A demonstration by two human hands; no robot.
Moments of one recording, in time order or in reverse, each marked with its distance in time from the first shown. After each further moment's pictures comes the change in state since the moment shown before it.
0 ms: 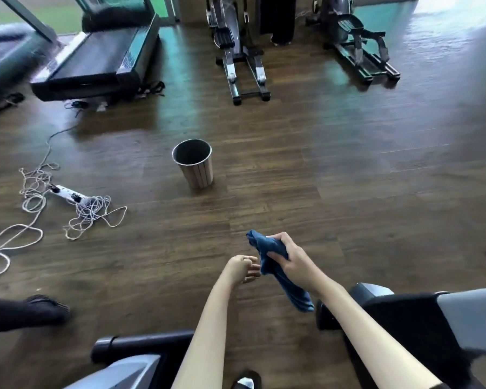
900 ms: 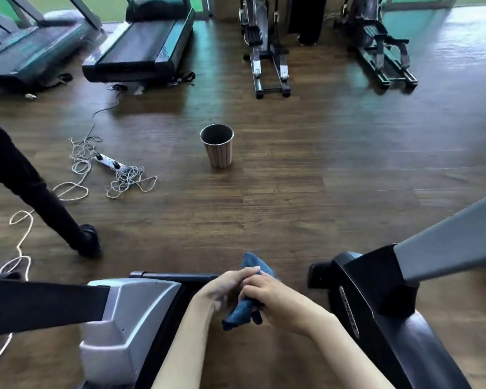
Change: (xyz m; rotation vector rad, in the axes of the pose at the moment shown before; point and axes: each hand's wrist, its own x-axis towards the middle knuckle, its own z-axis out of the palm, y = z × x) left_hand -0.260 -0.121 0.004 -0.306 -0.402 -0.140; right_hand -0.258 -0.089 0.063 -0.469 -0.457 -0.510
